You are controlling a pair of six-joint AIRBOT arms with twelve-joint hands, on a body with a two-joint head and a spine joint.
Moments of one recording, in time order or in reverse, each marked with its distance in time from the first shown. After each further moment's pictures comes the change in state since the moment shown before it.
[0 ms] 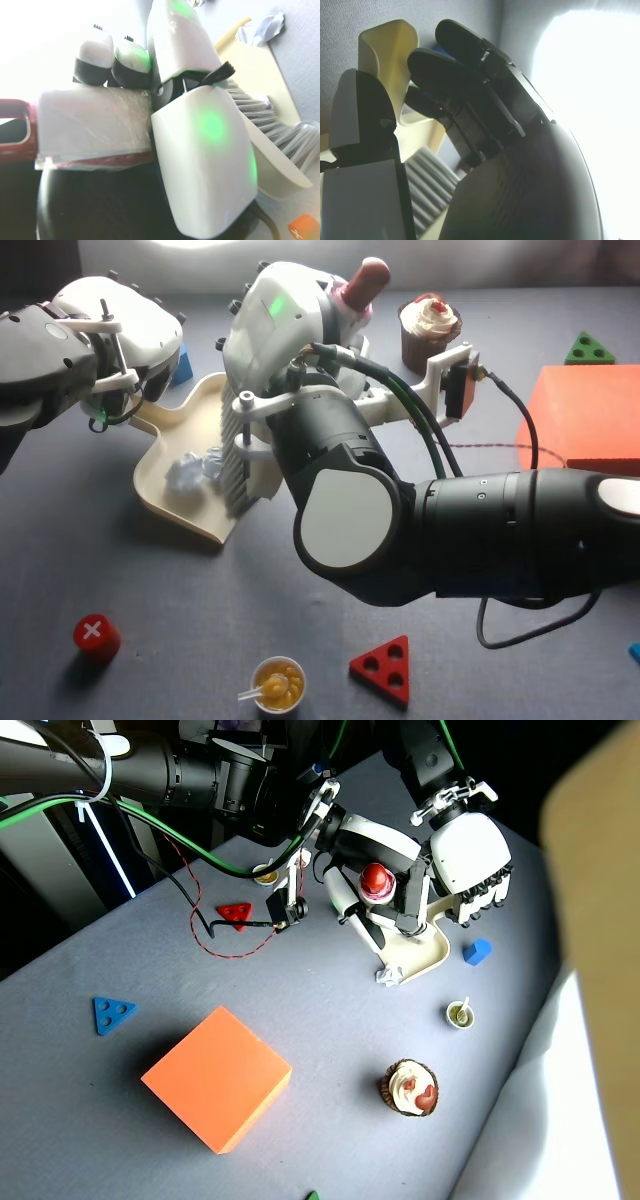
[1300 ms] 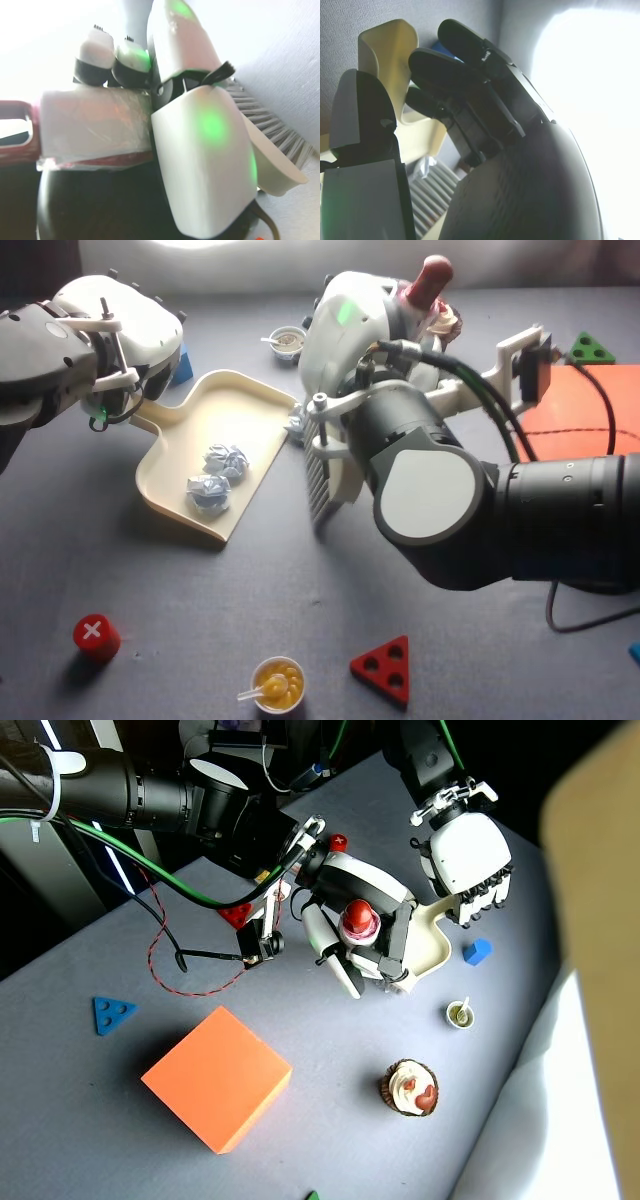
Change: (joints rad) left arm -0.002 0.000 0.000 -0.001 -0.001 0.000; right arm -0.027 0.115 -0.041 0.101 0.067 -0.134
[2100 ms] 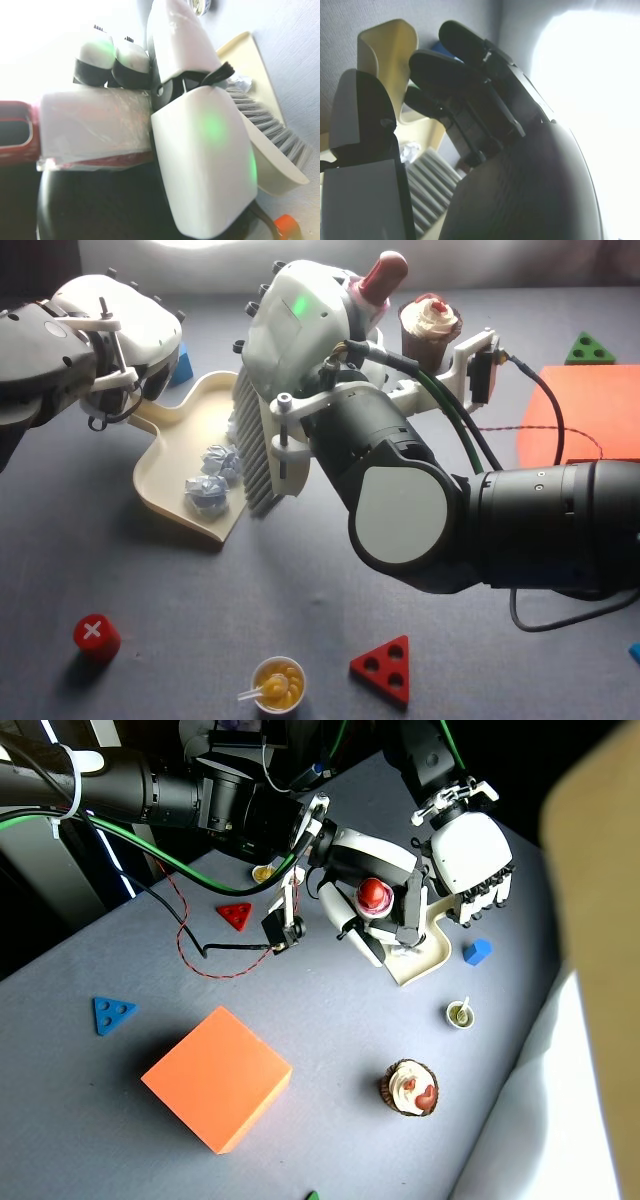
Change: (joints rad) left arm 0.000 0.000 0.002 0.002 0.000 0.000; right arm 0.002 -0.035 0.014 -0.212 0.035 0.195
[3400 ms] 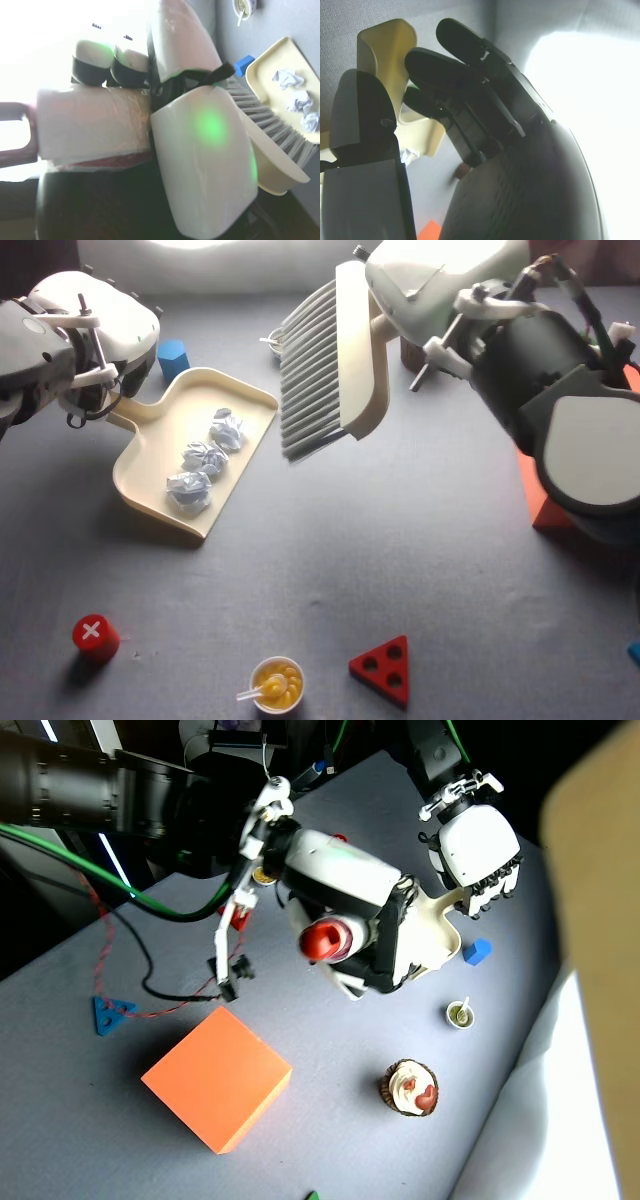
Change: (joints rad) left arm 0.009 0.021 0.005 -0.021 -0.015 0.020; right arm 0.035 0.338 -0.221 -0.013 0.029 0.452
